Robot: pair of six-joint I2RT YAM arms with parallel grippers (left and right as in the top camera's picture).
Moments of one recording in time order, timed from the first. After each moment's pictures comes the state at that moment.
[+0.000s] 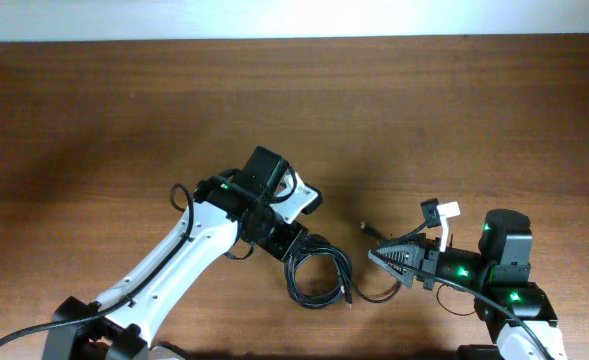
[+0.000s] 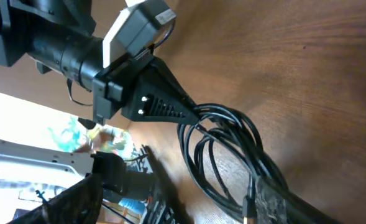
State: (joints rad) left arm -0.51 1.51 1.06 -0.91 0.45 0.12; right arm -0.03 0.86 0.38 -0.26 -1.19 0.36
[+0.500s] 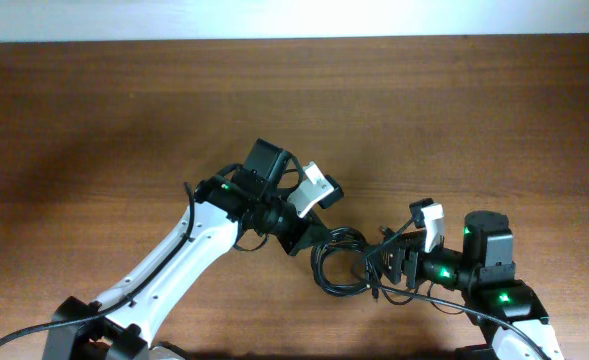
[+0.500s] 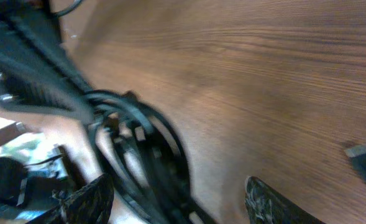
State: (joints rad) left arm -0.51 1.51 1.06 -0.73 0.73 0.24; right arm 0.10 0.86 0.38 -0.29 -0.81 0.21
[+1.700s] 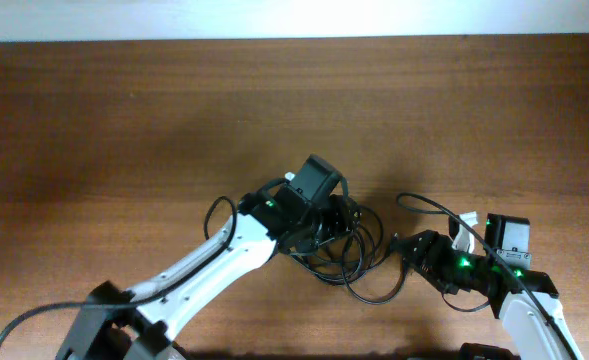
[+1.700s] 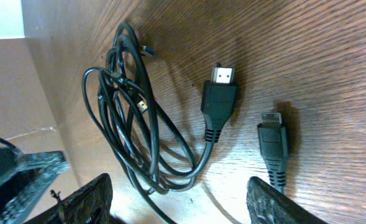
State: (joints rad) left arm -0.72 1.57 1.07 -0.55 0.29 -1.09; right arm -0.16 1.08 0.39 -0.48 -0.77 0.54
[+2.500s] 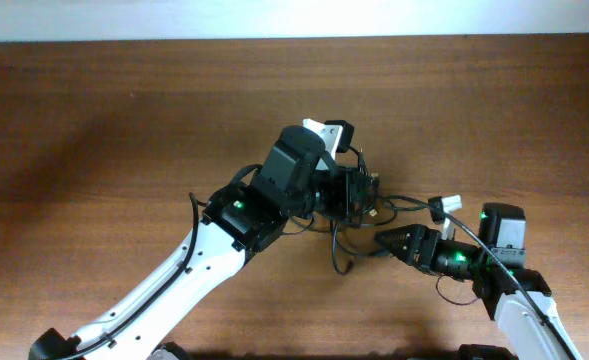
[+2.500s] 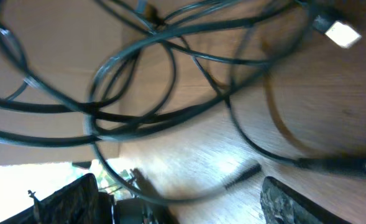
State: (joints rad) left arm -0.68 1.42 1.16 -0.35 0.37 -0.64; right arm -0.09 1.08 0.39 -0.23 -1.08 0.46
